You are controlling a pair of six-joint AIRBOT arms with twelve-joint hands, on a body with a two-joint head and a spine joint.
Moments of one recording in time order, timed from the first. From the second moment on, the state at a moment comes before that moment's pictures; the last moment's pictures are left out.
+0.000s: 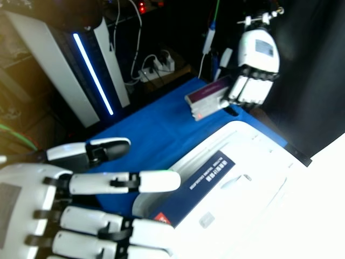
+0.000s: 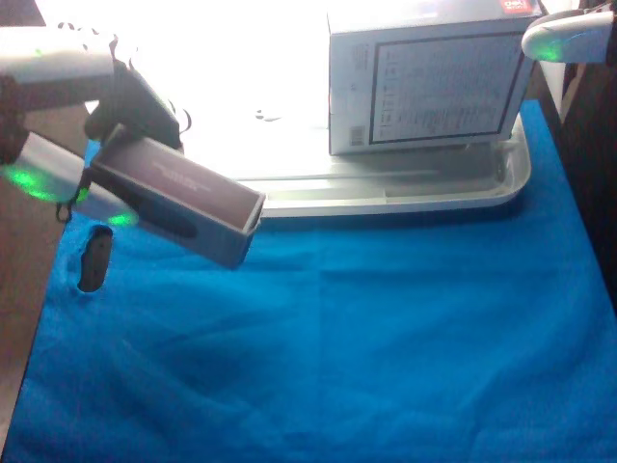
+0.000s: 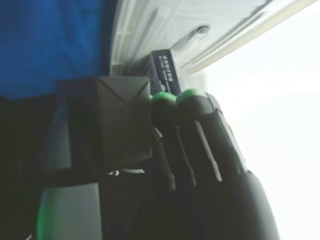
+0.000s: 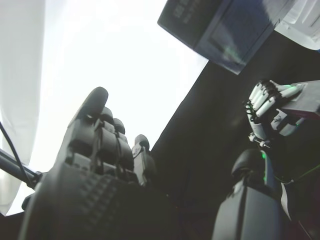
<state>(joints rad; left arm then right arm) 0.45 -0.86 1.28 1.27 -0.53 -0.23 -0.64 -1.00 1.43 -0.12 0.92 -0.34</state>
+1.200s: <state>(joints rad) 0.59 -0.93 1.27 1.24 -0.56 -0.21 -0.64 -1.01 1.43 -0.12 0.92 -0.34</state>
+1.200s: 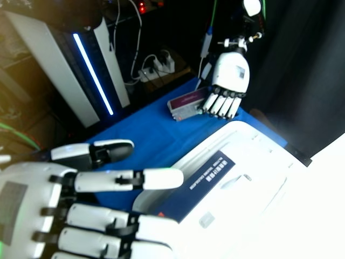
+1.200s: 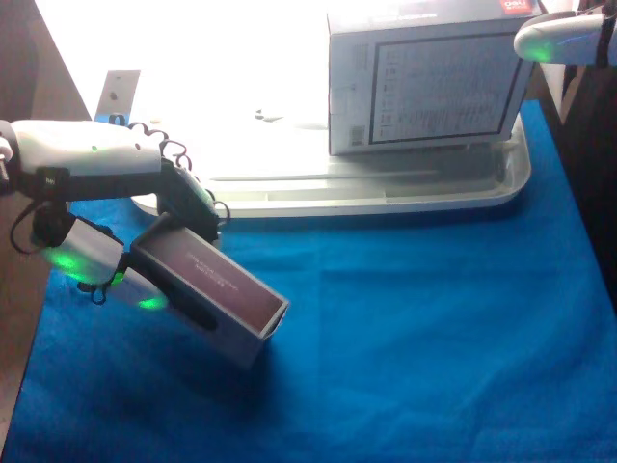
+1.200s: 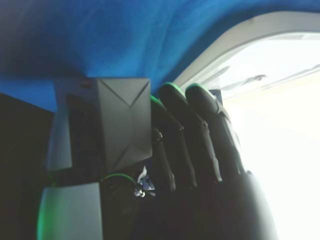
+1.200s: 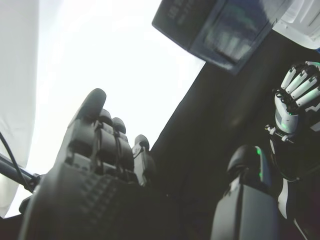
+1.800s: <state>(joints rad) 0.59 -0.93 1.28 1.24 -0.57 -0.21 -0.64 -1.03 1.44 -0.12 0.92 -0.34</state>
